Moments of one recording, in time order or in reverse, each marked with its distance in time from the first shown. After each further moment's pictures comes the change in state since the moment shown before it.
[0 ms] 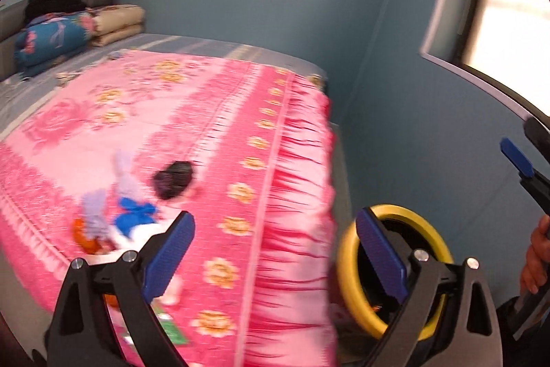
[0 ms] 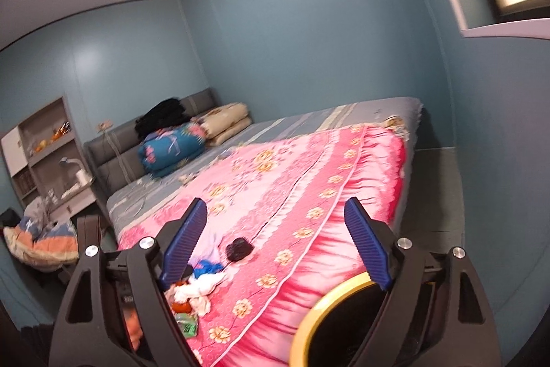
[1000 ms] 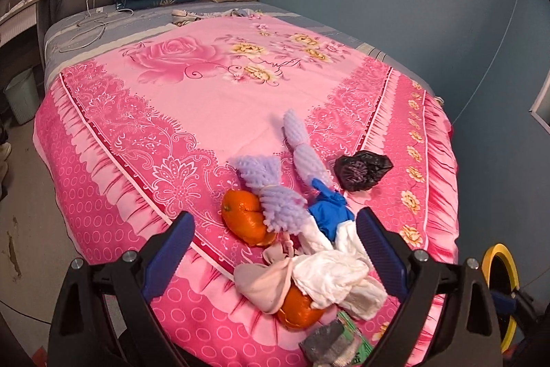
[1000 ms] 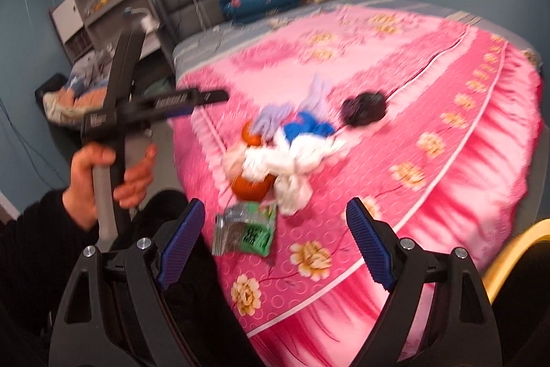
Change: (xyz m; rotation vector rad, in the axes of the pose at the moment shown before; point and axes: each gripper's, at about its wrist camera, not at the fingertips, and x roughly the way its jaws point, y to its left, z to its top) left arm 0.021 0.226 -0.031 -0.288 0.052 0.291; right arm 0.192 0.157 -0.182 -0.286 0.606 0.322
